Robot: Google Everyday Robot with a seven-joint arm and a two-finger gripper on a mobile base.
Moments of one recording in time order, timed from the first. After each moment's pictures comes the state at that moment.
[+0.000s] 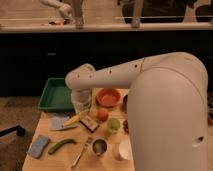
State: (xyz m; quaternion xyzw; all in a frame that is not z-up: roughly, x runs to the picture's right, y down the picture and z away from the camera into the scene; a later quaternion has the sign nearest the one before) arm -0.125 0.121 0.750 -0.33 -0.19 -0.27 0.88
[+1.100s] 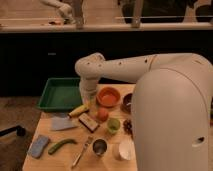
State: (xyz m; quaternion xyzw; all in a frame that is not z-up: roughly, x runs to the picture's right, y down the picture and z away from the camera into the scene) arm -0.095 0.081 0.757 -0.32 -0.18 -0.24 0.90
